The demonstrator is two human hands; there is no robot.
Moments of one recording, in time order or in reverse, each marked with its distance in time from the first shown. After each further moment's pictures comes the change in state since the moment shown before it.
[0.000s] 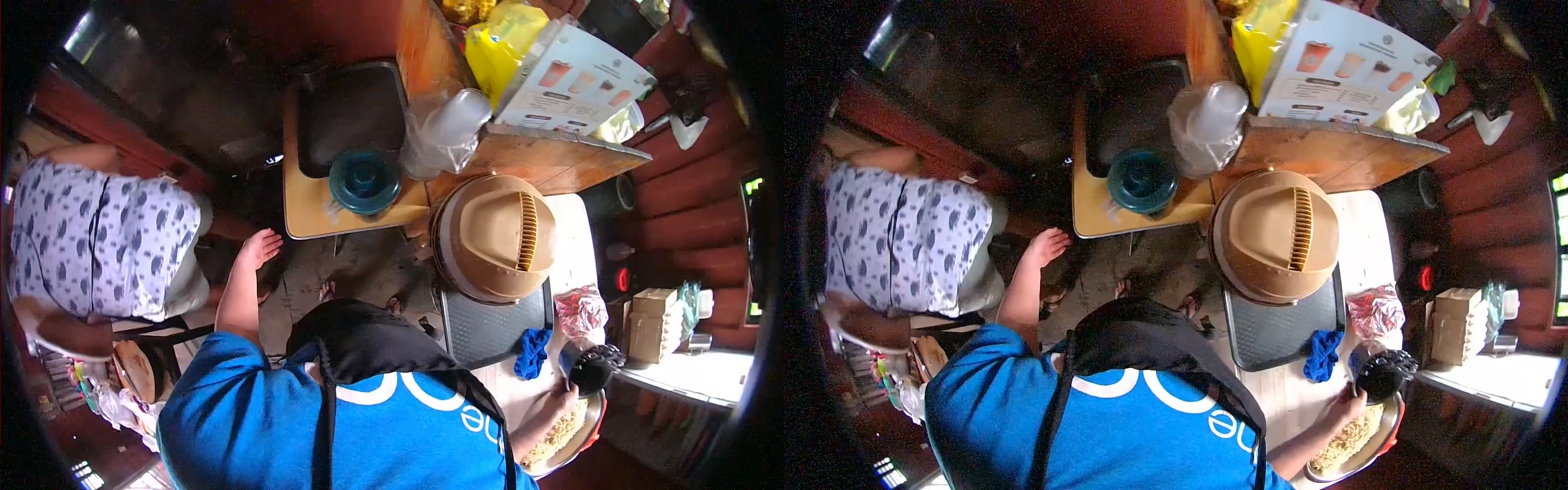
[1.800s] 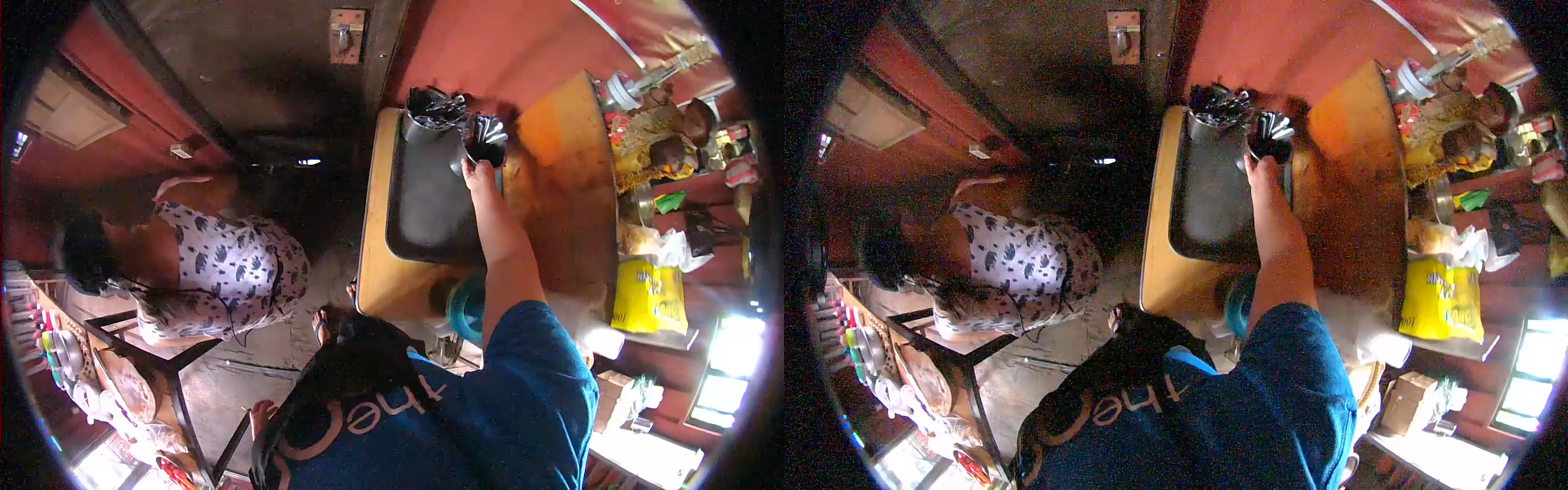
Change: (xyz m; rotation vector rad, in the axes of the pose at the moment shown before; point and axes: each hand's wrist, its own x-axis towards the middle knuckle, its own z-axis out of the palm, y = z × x) left_hand -0.246 -0.184 -0.406 -0.198 0.404 0.085; right_hand -0.563 0.332 0.924 -0.054 -1.044 0.499
